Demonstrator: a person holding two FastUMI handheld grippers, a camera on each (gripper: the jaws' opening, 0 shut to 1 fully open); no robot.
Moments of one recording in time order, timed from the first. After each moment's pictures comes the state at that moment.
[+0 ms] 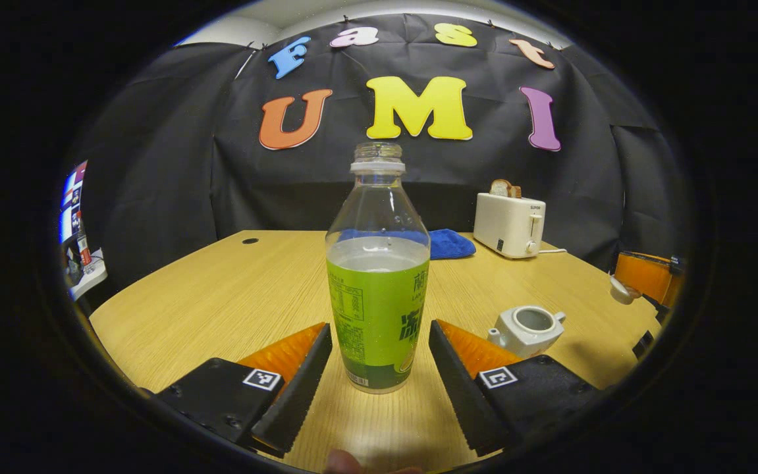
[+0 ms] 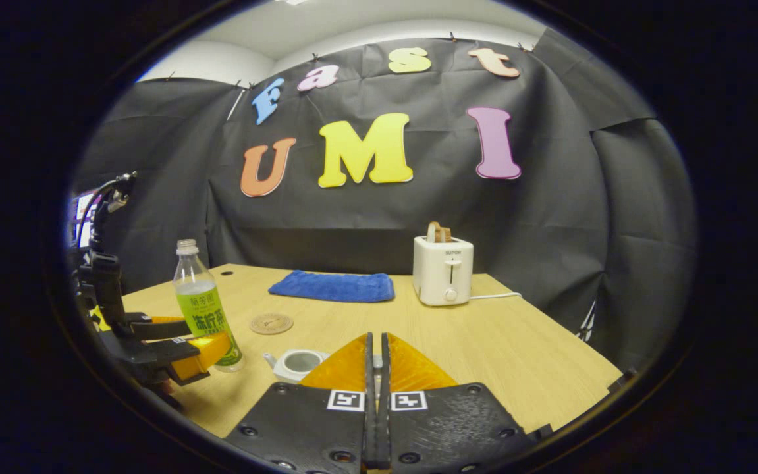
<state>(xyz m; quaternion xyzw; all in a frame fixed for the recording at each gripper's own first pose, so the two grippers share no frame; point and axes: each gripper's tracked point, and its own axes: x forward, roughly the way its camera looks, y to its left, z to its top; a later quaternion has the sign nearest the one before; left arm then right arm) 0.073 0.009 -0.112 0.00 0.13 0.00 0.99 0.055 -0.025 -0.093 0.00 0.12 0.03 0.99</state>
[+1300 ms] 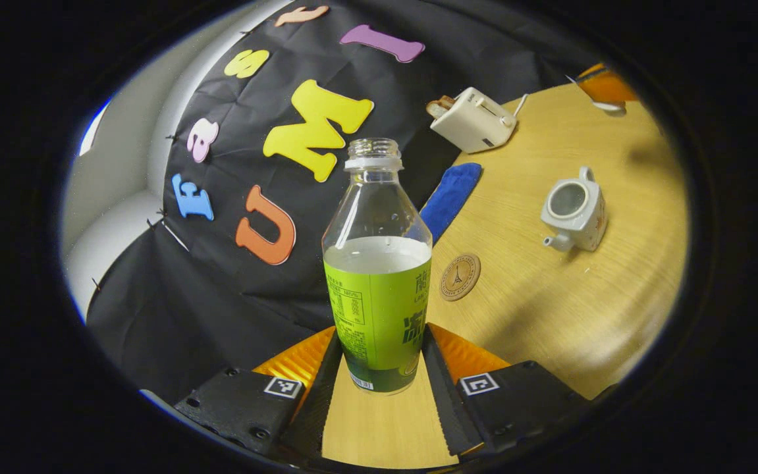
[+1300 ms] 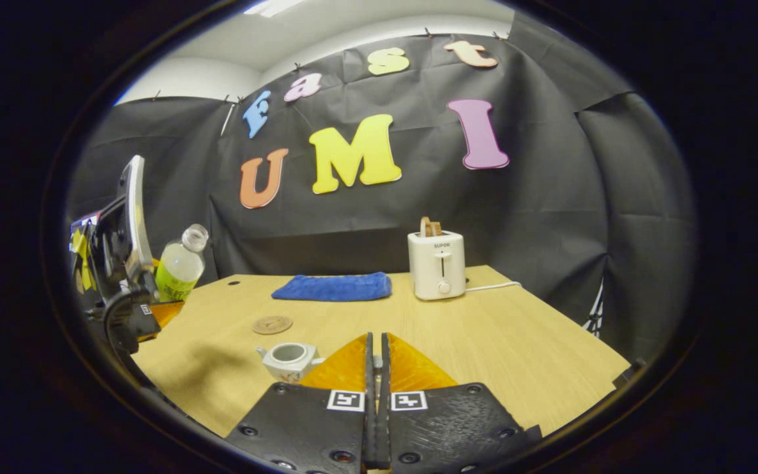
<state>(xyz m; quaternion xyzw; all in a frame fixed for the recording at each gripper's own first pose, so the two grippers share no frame) 0.052 0.061 -0.031 0.50 0.14 0.05 0.85 0.043 -0.061 -0.100 0.04 0.11 0.05 0.99</state>
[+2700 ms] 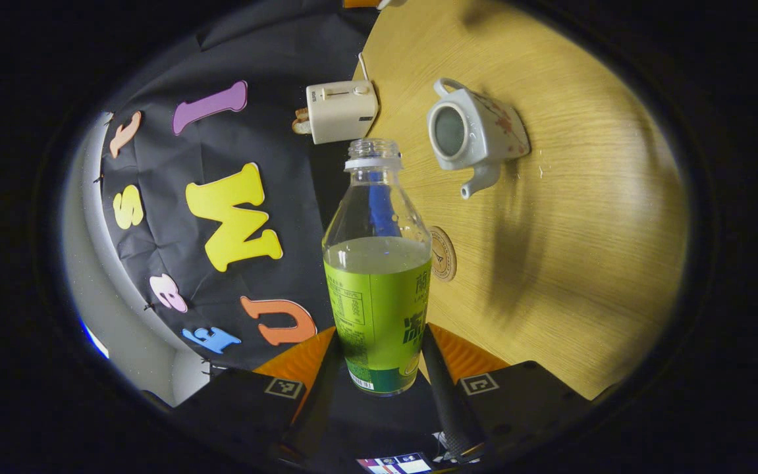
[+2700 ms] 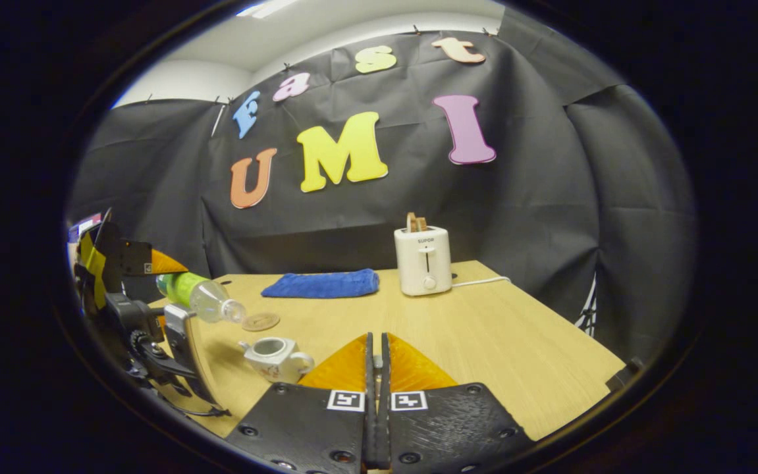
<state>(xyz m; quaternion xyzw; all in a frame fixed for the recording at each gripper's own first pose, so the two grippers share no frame) 0.067 0.018 -0.044 0.77 0.15 -0.02 0.62 0.043 -0.087 -0.107 0.05 0.12 0.04 0.99</state>
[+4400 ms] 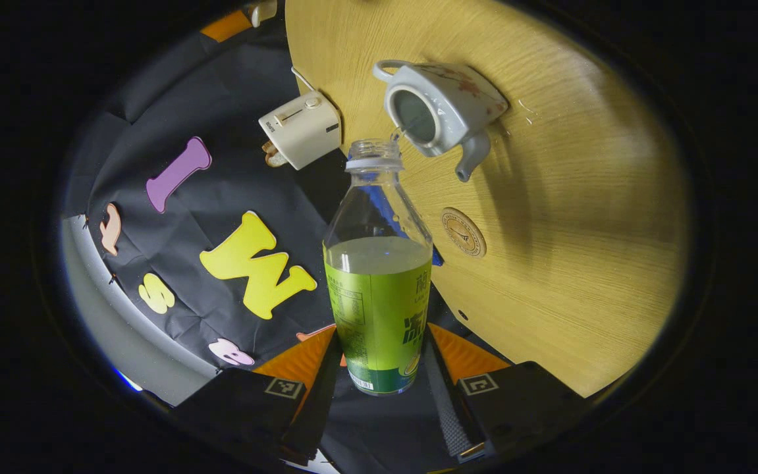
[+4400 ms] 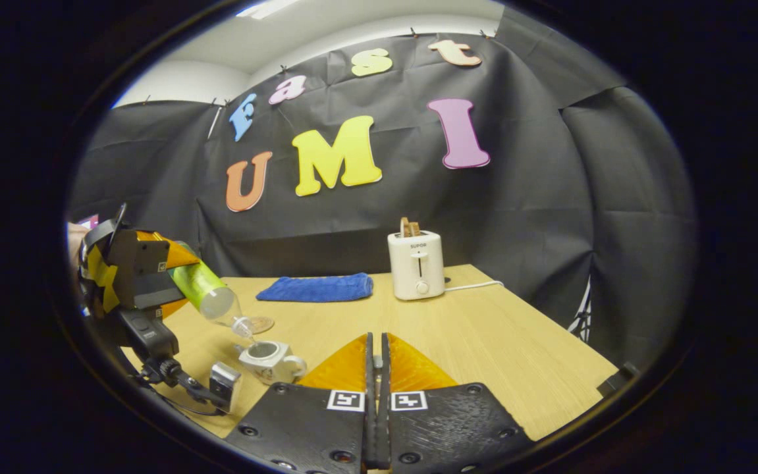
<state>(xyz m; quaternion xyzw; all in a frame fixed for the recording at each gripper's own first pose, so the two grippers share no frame) 0.093 -0.004 -0.022 0.88 0.12 0.02 0.46 0.043 -0.098 -0.100 0.05 0.11 0.03 0.99</state>
